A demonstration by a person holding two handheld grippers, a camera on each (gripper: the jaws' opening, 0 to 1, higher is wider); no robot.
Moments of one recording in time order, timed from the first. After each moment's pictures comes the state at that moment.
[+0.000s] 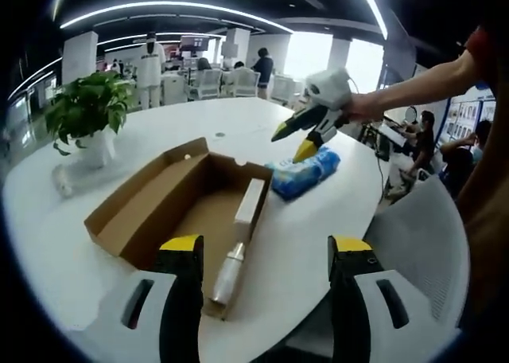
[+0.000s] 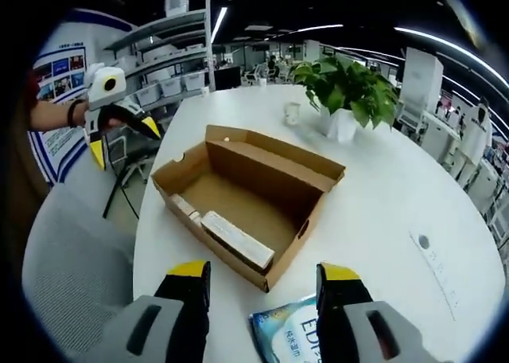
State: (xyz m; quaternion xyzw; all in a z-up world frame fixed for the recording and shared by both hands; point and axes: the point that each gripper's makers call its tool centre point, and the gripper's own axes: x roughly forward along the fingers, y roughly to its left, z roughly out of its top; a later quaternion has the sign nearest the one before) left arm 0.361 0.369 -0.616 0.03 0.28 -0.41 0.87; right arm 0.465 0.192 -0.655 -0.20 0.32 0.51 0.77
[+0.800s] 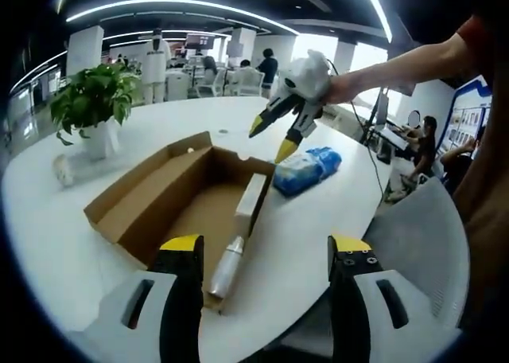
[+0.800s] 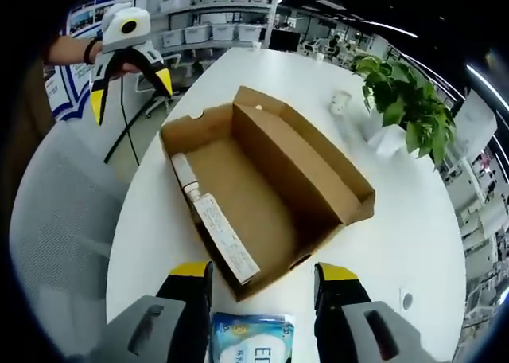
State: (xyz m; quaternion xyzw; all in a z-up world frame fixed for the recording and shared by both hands) left arm 0.356 0.375 -0.627 0.02 0.28 -0.40 0.87; right arm 0.489 0.226 -0.671 -0.38 0.32 0.56 0.66
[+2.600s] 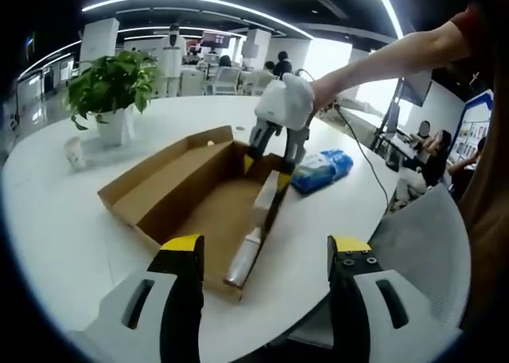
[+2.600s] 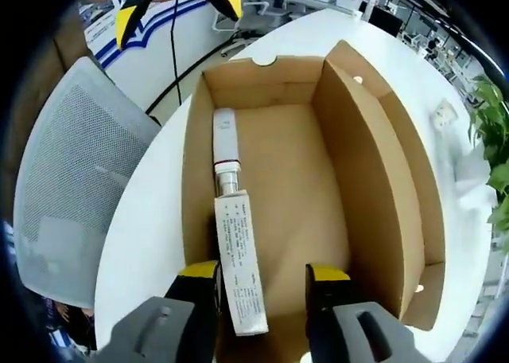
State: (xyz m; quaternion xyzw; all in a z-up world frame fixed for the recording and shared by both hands) left arm 0.362 0.409 -0.633 -0.01 0.29 -0.37 0.88; right arm 0.468 0.280 -0.745 -0.49 0.35 0.66 0.45
